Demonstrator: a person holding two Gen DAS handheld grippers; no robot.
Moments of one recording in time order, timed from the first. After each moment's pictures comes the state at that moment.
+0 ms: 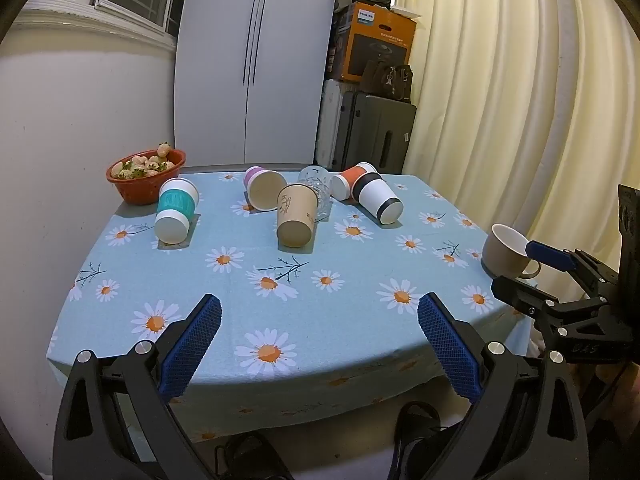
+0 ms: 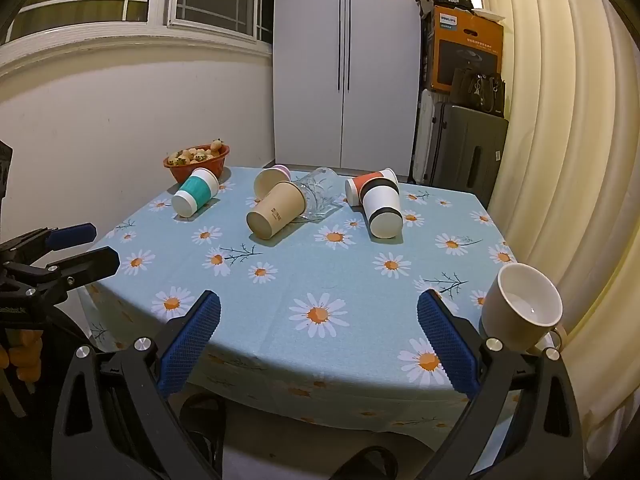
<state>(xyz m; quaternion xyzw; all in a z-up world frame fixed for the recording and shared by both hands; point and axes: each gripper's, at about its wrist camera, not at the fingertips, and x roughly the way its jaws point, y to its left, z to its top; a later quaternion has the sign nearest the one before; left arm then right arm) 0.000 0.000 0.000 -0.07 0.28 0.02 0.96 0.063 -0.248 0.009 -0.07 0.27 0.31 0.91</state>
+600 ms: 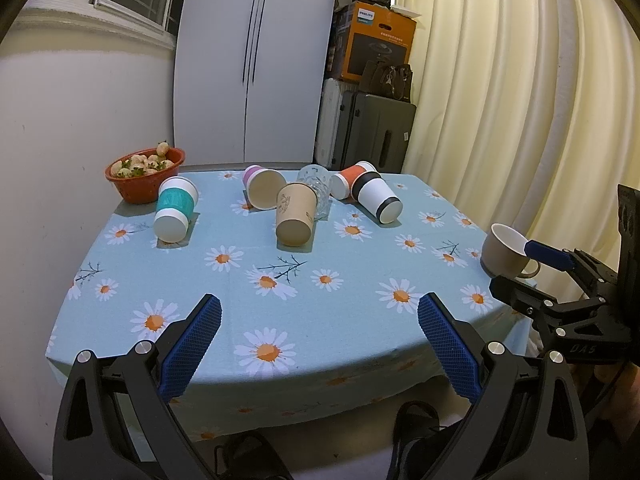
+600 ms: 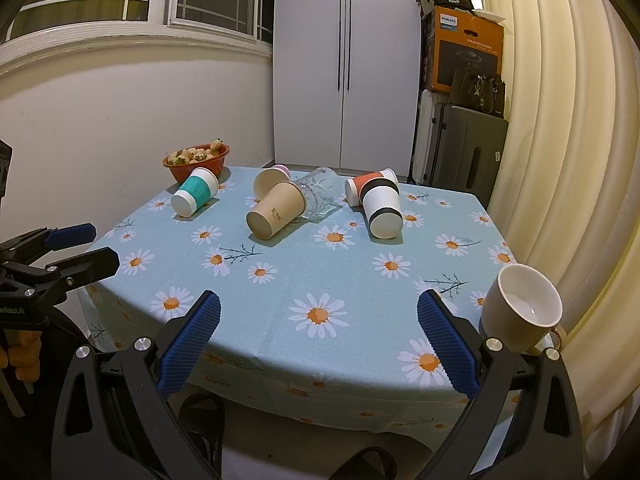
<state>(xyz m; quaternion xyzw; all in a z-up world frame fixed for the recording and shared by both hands) 0.001 0.000 -0.001 -0.07 0.28 0.02 0.96 0.064 -0.248 0.008 -0.07 0.27 0.31 0.91</state>
